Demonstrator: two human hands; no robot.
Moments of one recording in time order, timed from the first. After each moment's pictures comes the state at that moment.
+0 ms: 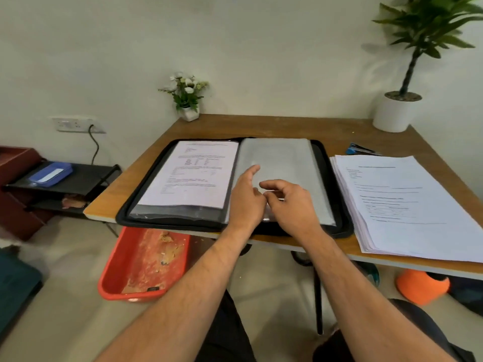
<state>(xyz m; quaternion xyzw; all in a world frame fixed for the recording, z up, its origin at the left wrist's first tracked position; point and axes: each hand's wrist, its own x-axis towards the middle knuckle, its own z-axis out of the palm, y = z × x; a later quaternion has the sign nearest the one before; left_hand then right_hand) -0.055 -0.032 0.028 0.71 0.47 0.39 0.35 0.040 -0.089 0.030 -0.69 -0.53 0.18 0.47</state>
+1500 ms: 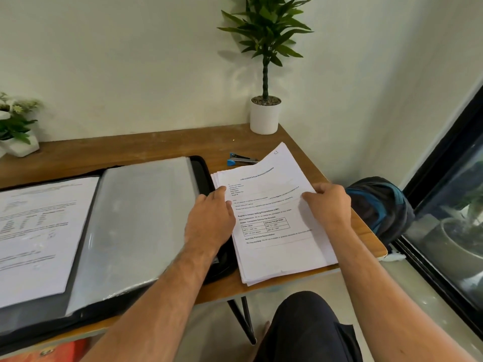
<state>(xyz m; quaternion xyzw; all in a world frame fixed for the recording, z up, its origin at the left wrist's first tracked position) 0.150 -0.050 -0.012 0.90 0.35 0.20 0.14 0.311 -0.220 0.025 -0.88 -0.14 0.04 0.44</state>
